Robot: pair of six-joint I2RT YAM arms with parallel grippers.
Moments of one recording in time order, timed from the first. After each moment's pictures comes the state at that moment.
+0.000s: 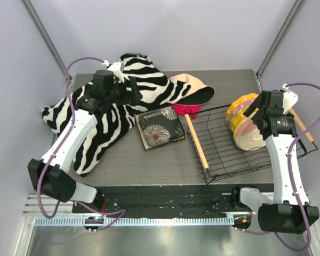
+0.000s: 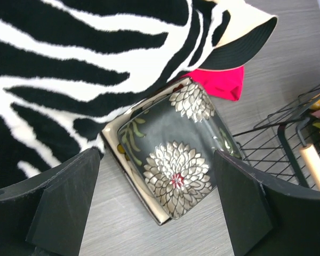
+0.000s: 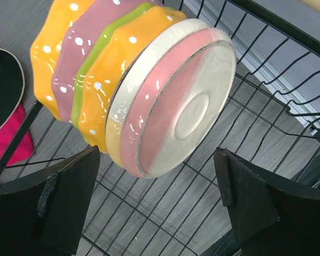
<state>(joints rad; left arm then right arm) -0.34 1.42 1.41 -0.50 0.11 -0.30 -0.09 1.06 1.19 -0.87 0.43 0.52</state>
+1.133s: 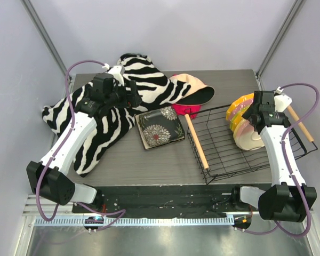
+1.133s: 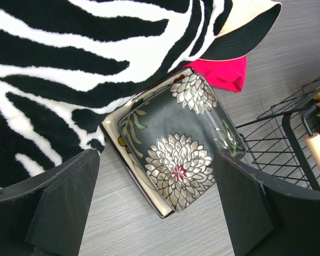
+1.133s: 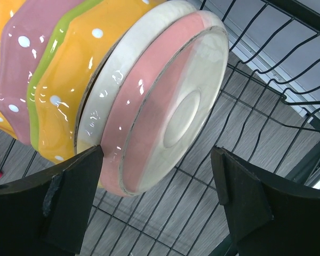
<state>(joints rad) -0.34 1.38 1.36 -0.50 0.12 -0.29 -0.10 1.18 1.13 -0.83 0.51 0.58</state>
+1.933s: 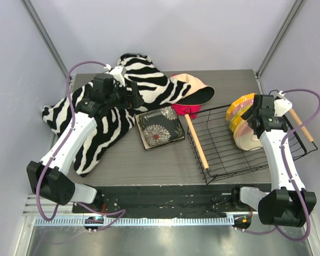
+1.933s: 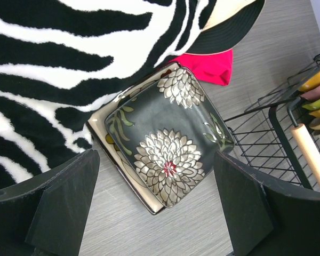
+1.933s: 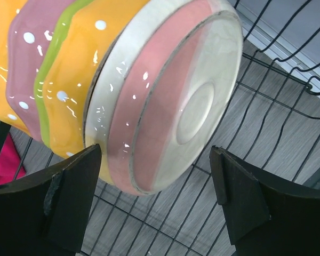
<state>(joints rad) -0.34 1.38 1.35 -0.50 0.17 -0.30 -0.10 1.14 1.07 -0.78 0.47 0.66</state>
